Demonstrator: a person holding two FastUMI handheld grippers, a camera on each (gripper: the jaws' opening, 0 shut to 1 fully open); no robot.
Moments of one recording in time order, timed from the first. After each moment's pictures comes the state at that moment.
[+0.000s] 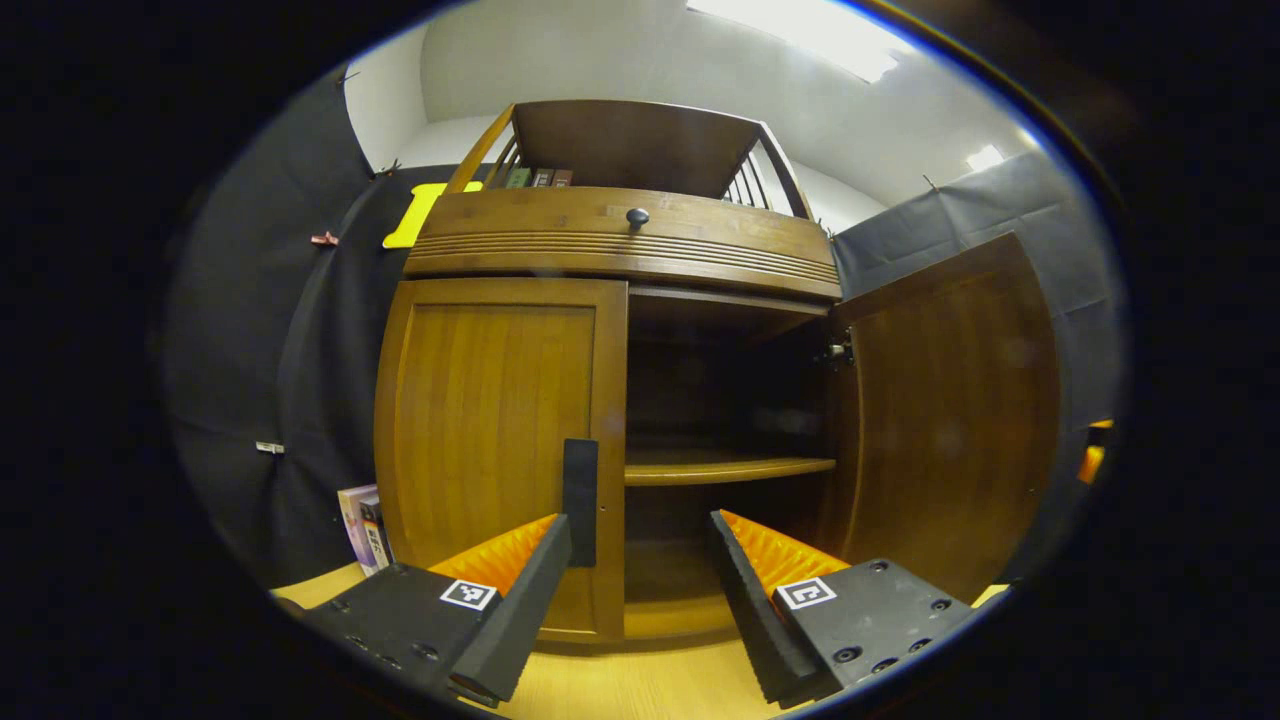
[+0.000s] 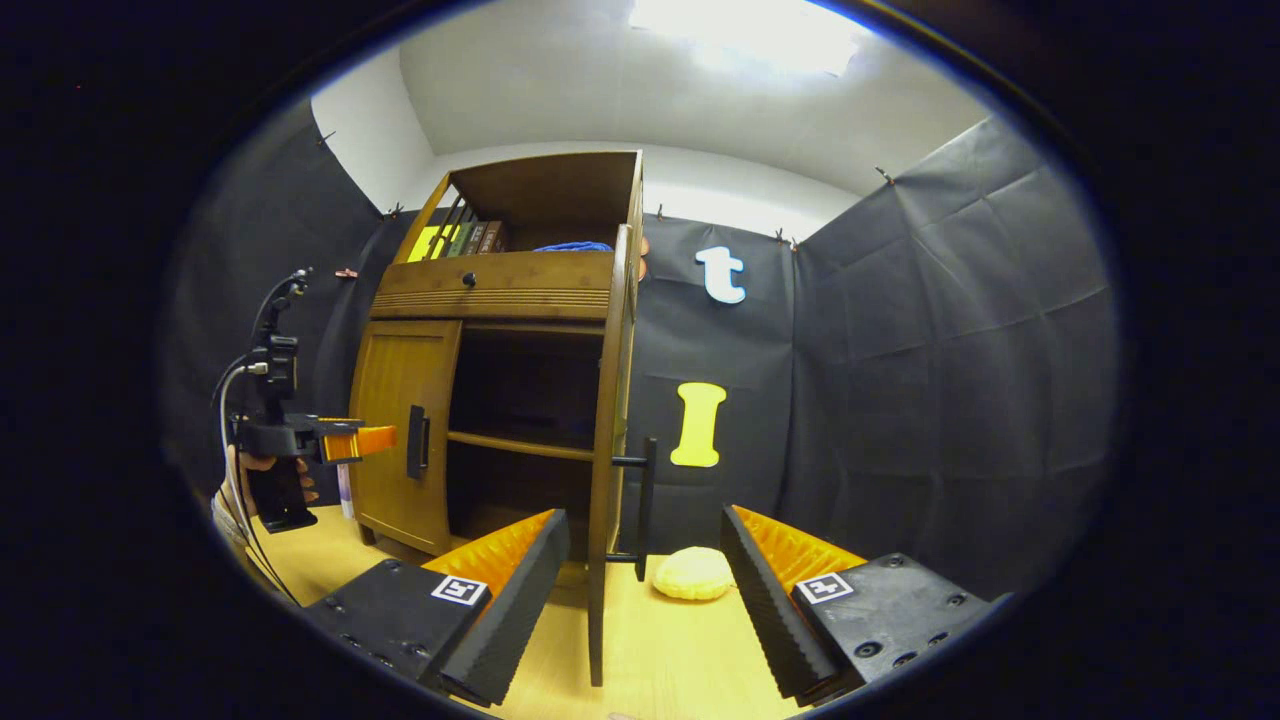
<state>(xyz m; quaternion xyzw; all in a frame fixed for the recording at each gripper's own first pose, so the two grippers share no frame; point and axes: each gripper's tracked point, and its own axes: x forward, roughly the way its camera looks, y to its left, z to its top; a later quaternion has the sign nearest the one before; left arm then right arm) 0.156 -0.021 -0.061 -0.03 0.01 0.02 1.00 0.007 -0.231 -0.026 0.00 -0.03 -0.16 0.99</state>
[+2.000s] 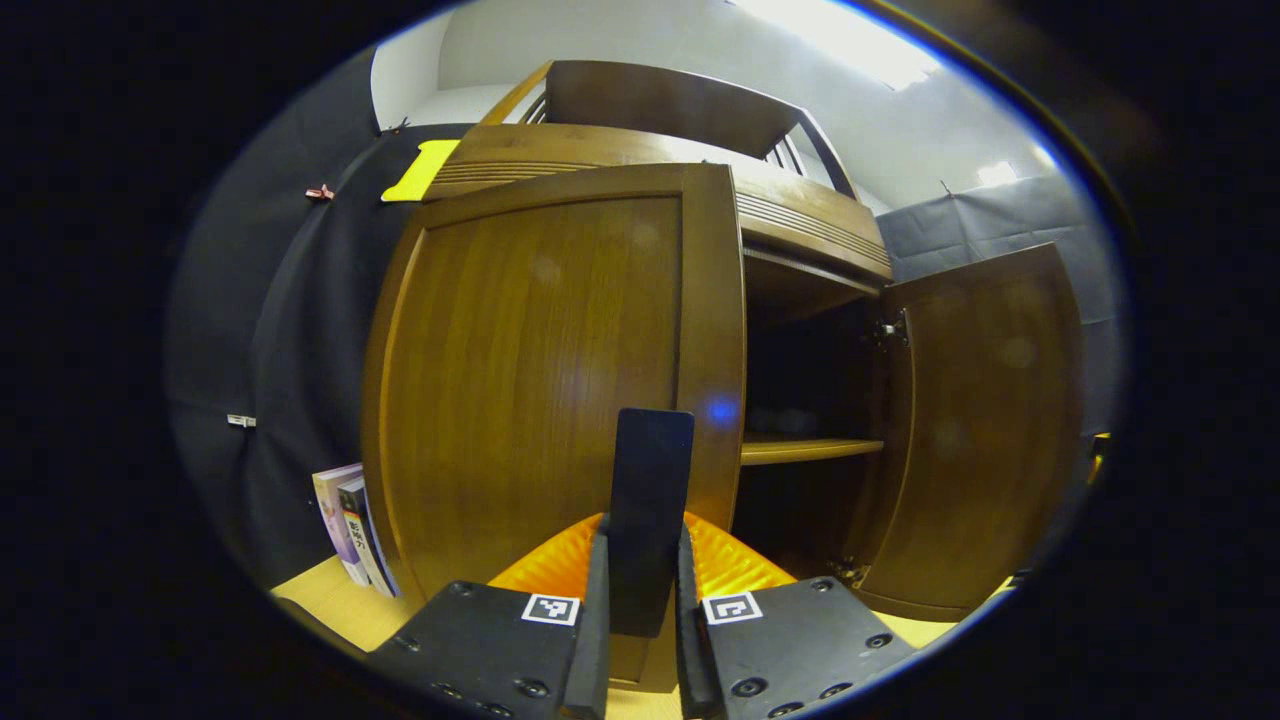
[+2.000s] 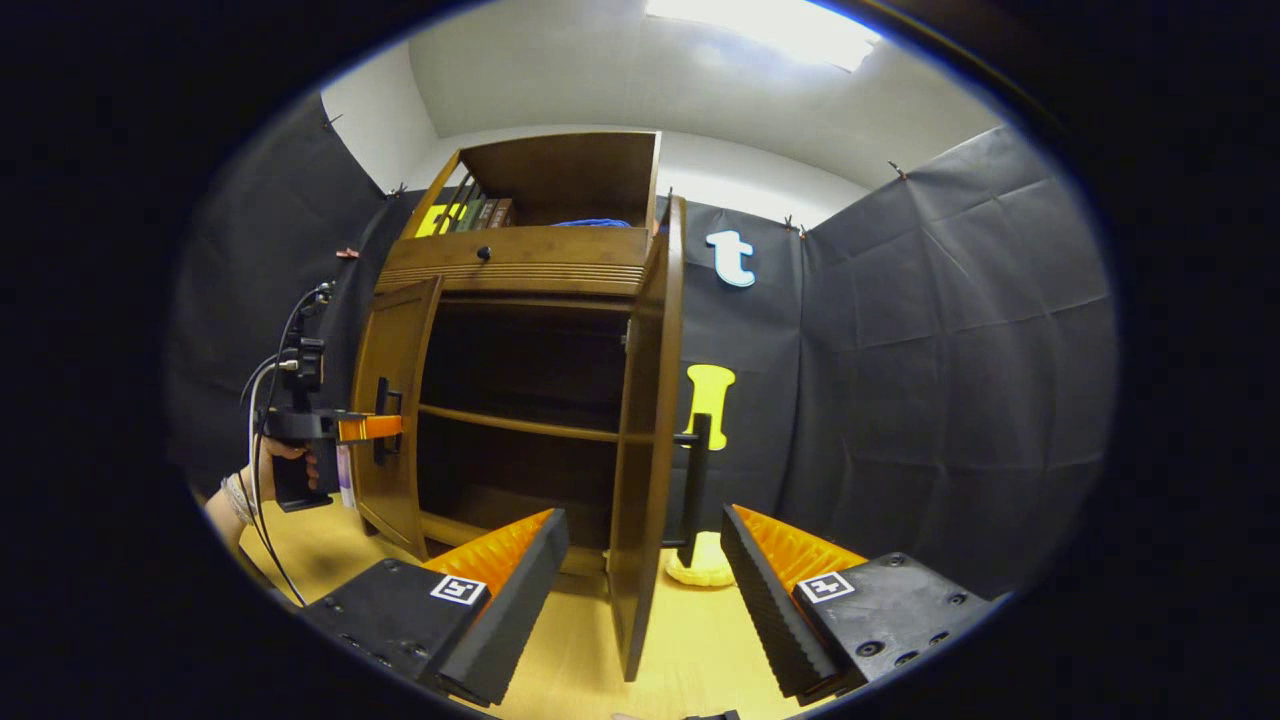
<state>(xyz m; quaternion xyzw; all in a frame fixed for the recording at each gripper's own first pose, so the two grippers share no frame) 0.181 0.041 -0.090 -0.08 0.05 -0.03 1.00 0.032 -0.179 -0.041 0.00 0.00 -0.14 0.99</state>
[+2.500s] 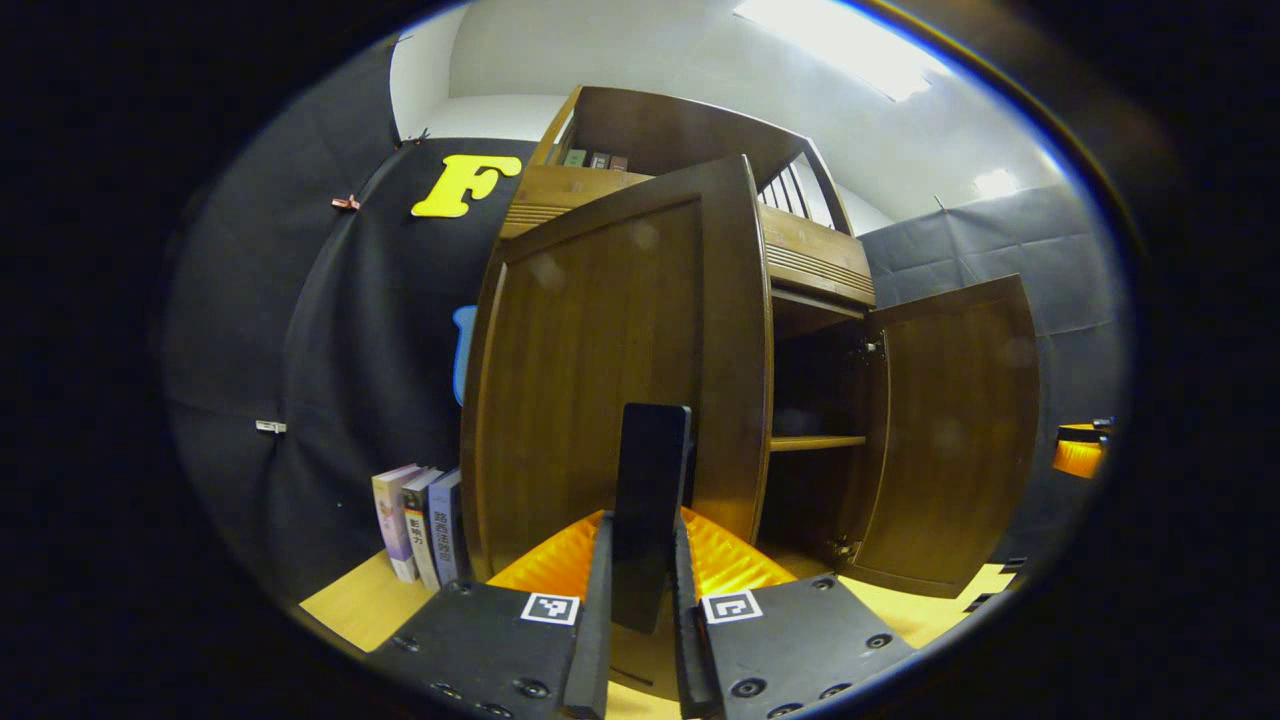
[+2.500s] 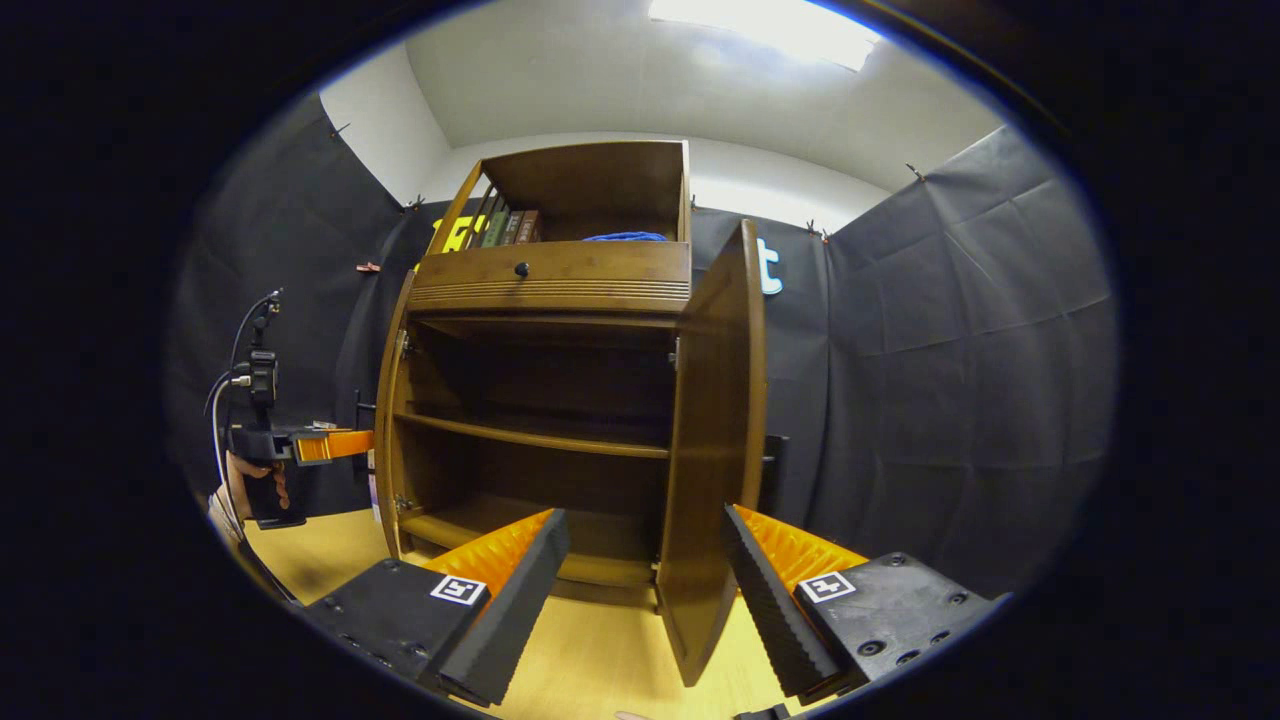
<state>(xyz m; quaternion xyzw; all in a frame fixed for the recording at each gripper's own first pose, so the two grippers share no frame) 0.090 0.102 -0.080 -0.07 0.04 -0.02 1.00 0.048 -0.124 -0.027 0.01 -0.01 -0.11 0.99</state>
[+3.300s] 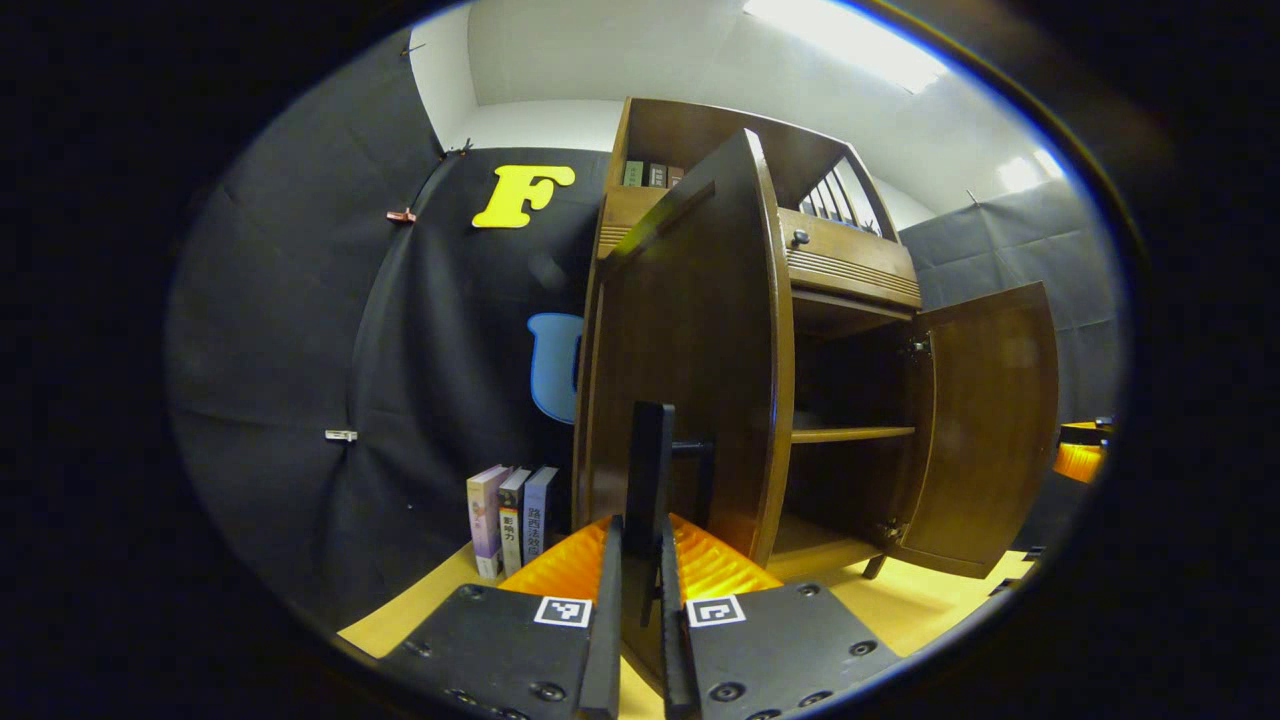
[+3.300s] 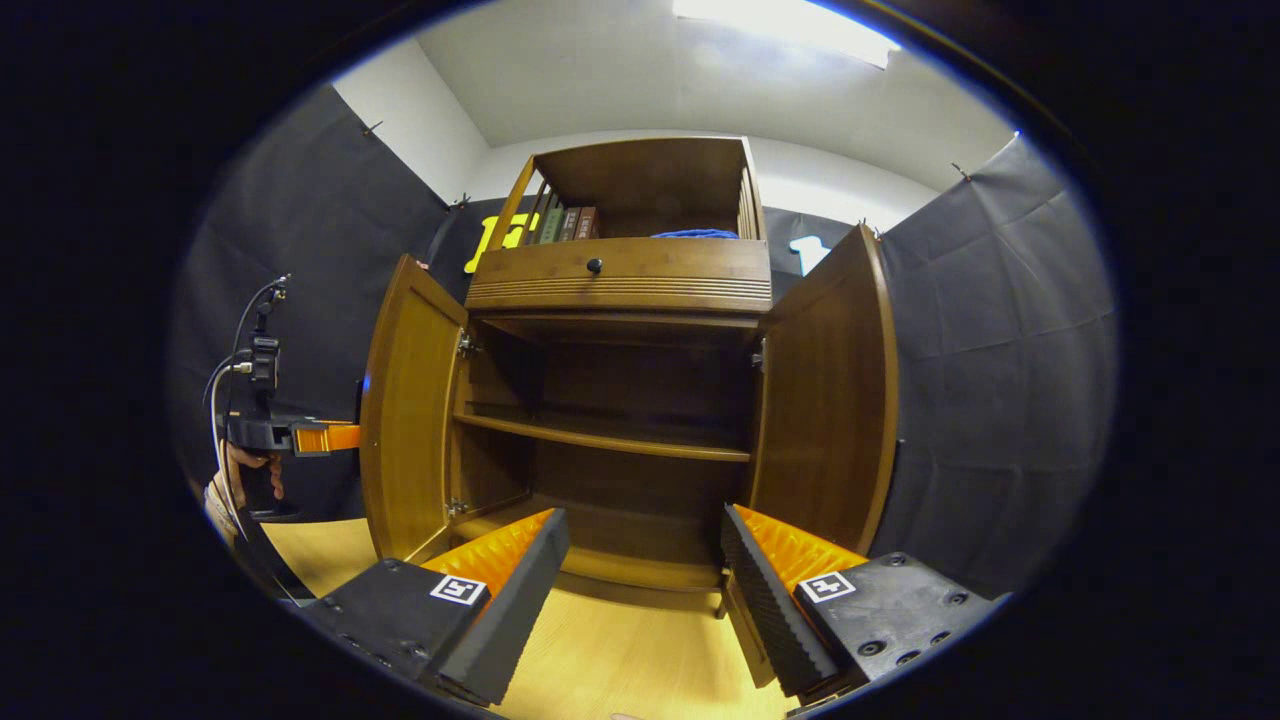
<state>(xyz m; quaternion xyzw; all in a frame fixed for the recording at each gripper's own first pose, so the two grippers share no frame) 0.033 0.181 -0.079 -0.06 0.05 0.05 1.00 0.075 -0.053 -0.030 0.01 0.00 -0.05 1.00</state>
